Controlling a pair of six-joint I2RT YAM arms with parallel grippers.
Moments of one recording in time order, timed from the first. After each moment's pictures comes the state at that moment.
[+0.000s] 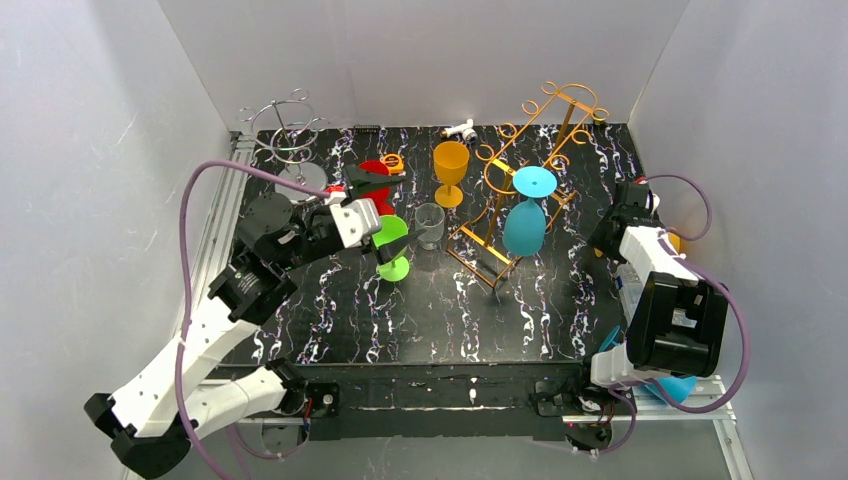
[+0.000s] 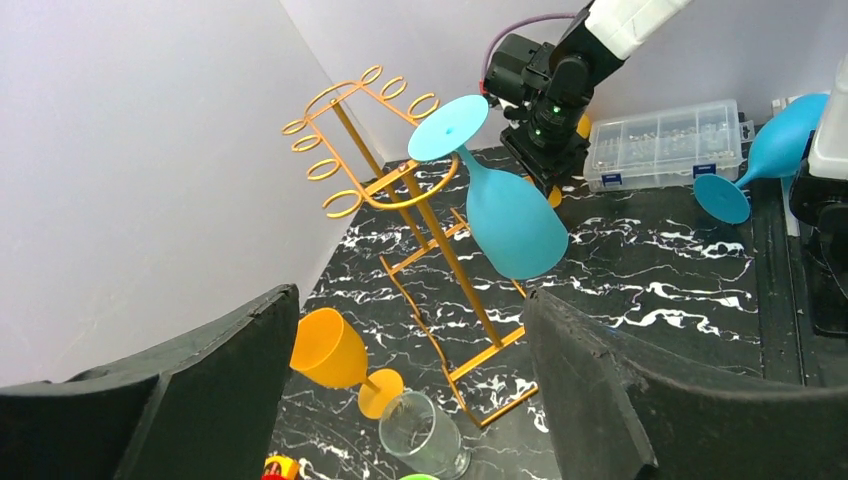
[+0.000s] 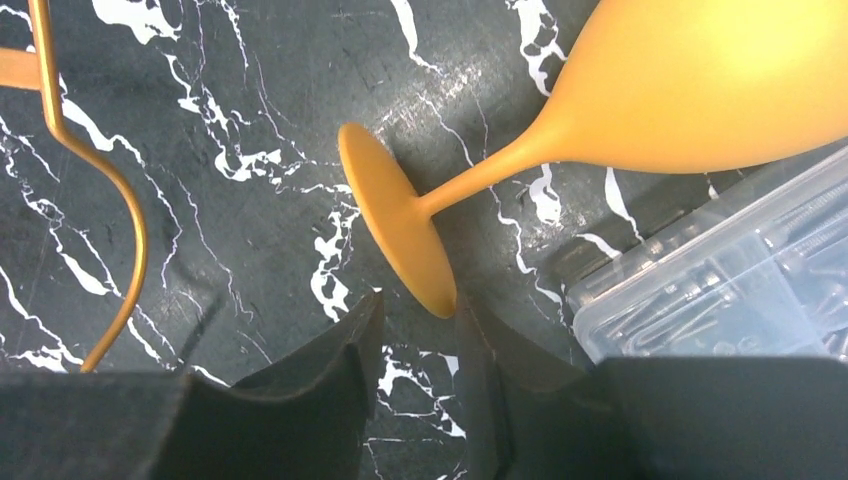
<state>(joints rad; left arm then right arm) -0.73 0.93 1.14 -0.11 0.48 0.42 -0.16 1.44 0.88 -0.38 0.15 0.39</state>
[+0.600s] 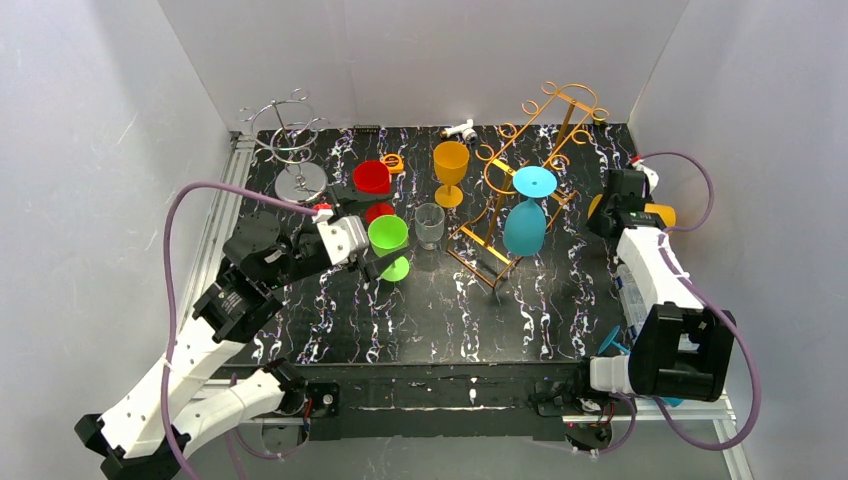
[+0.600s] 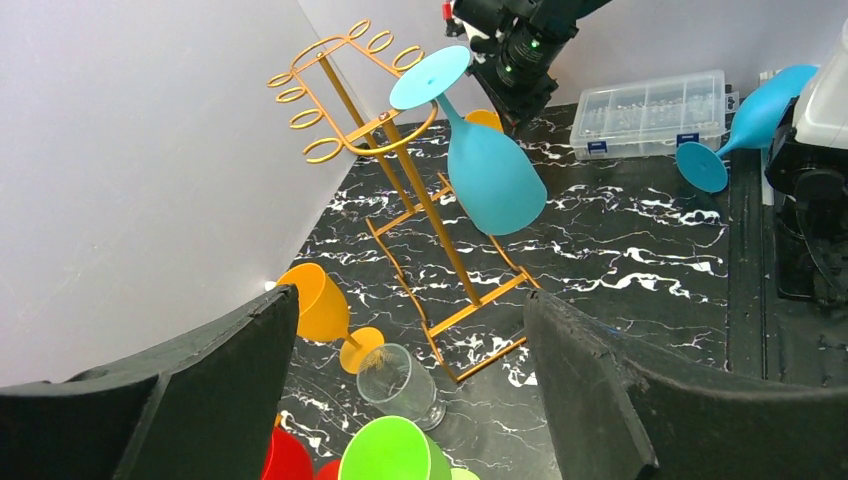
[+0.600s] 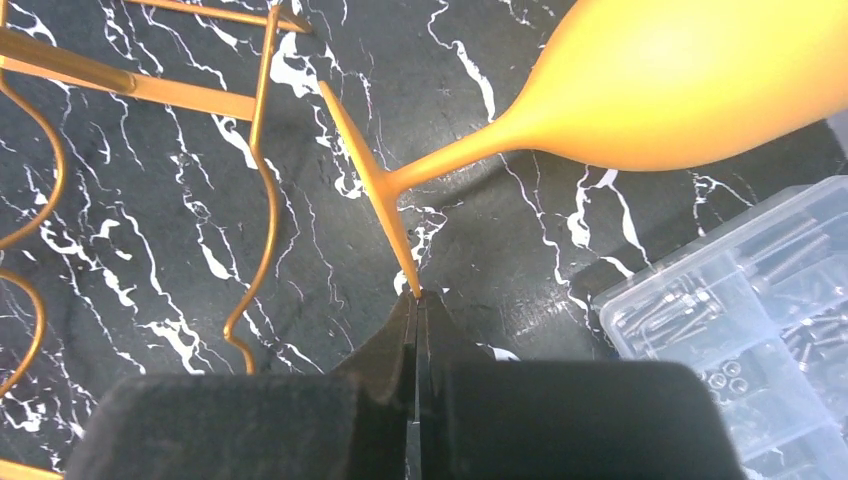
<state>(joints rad) -0.73 0.80 1.08 -0.23 0.43 0.41 -0.06 1.34 0.94 -0.40 0.22 0.39</state>
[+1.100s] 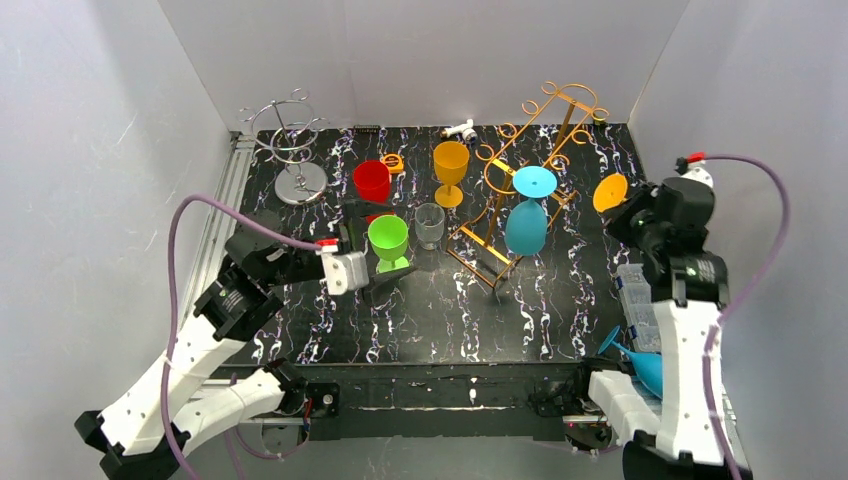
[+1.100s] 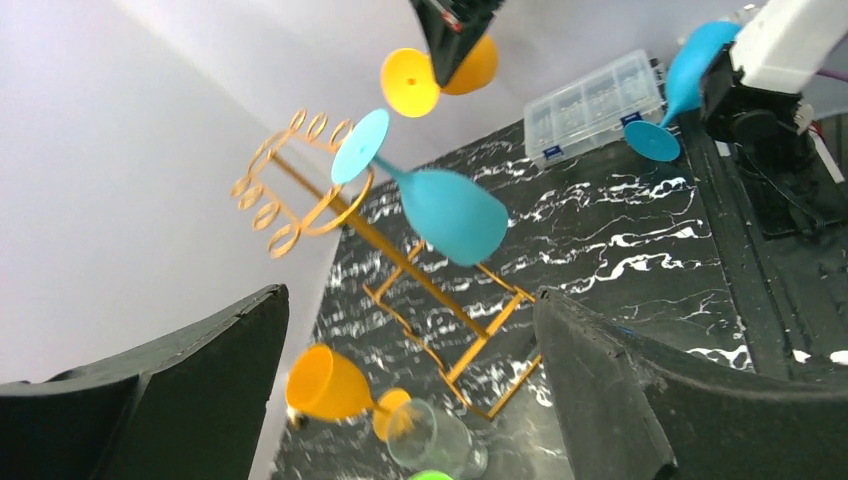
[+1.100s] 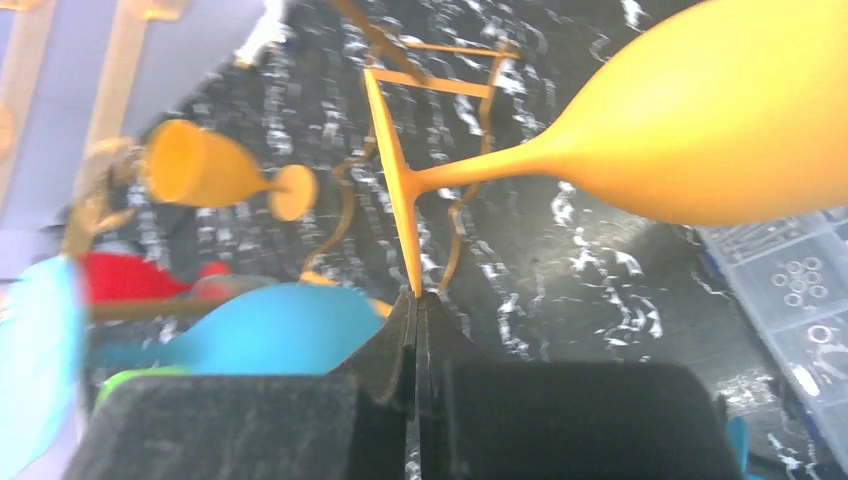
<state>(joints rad) -0.73 0.79 1.08 -0.24 0.63 0.58 -0.06 0.90 1.13 -0.77 0.02 0.53</state>
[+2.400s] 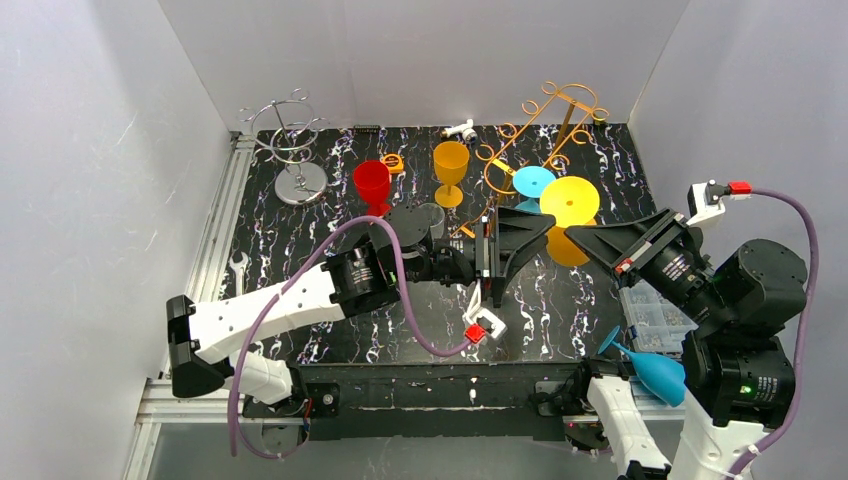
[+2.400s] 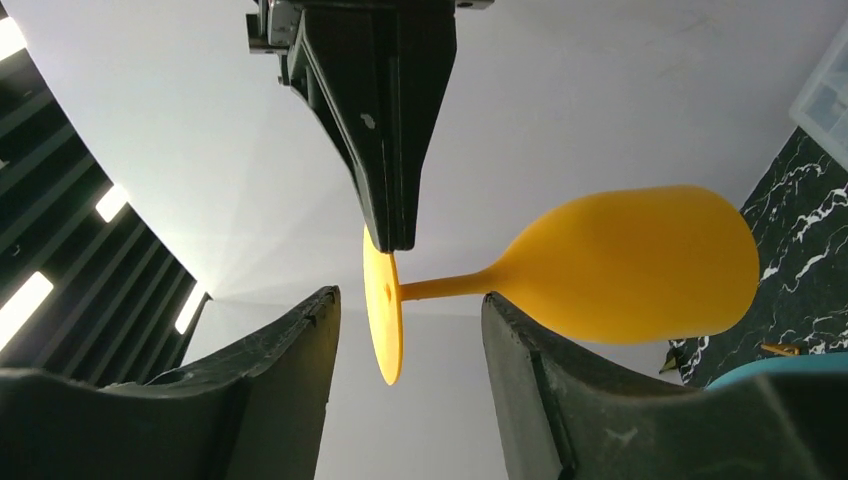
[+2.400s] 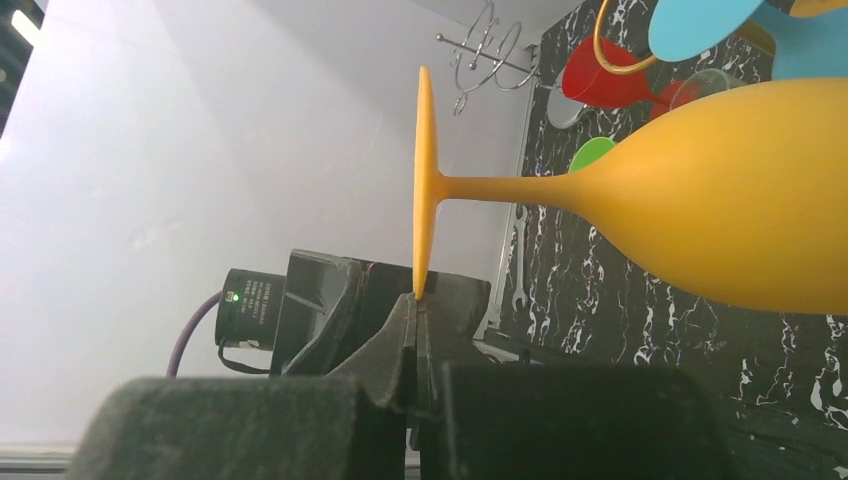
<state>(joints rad) -1.23 1.35 1.37 0.10 0.42 1.57 -0.06 0.66 1.51 -0.93 -0.72 1.11</state>
